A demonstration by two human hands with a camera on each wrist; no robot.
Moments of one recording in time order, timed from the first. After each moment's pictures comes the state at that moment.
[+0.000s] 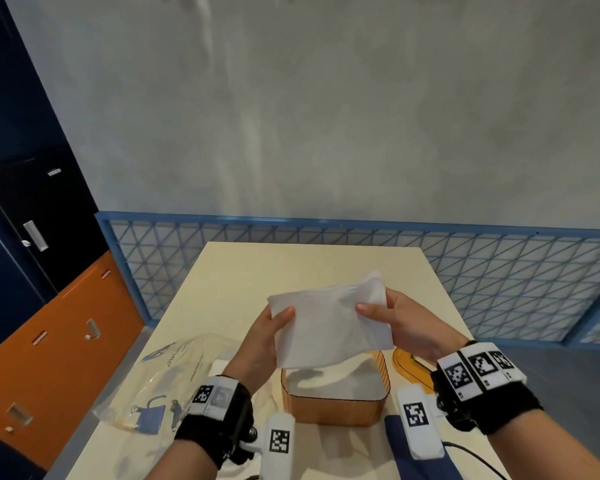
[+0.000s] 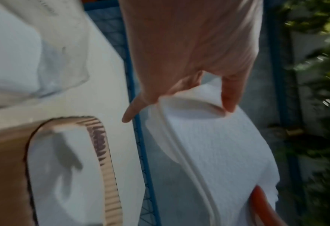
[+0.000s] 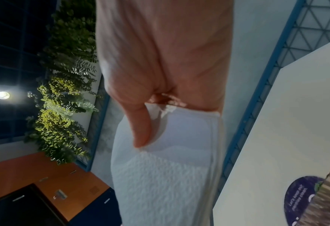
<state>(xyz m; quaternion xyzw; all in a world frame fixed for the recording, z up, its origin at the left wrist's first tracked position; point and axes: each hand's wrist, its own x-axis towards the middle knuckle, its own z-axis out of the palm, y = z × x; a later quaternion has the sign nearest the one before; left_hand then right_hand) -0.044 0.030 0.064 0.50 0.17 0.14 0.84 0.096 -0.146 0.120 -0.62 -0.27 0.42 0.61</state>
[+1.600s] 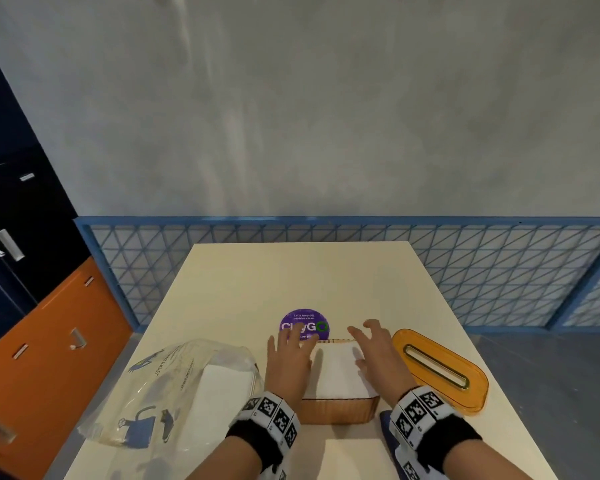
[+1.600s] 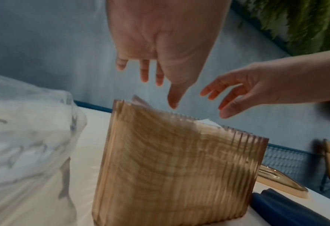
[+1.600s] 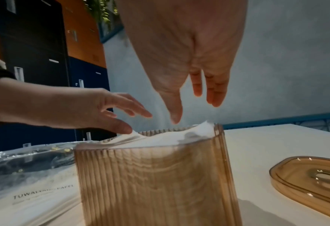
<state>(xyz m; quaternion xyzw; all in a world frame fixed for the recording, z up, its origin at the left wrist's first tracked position) -0.001 0.009 -0.013 0.97 0.20 0.07 0.08 0.096 -0.140 0.000 -0.92 -0.37 0.04 0.14</state>
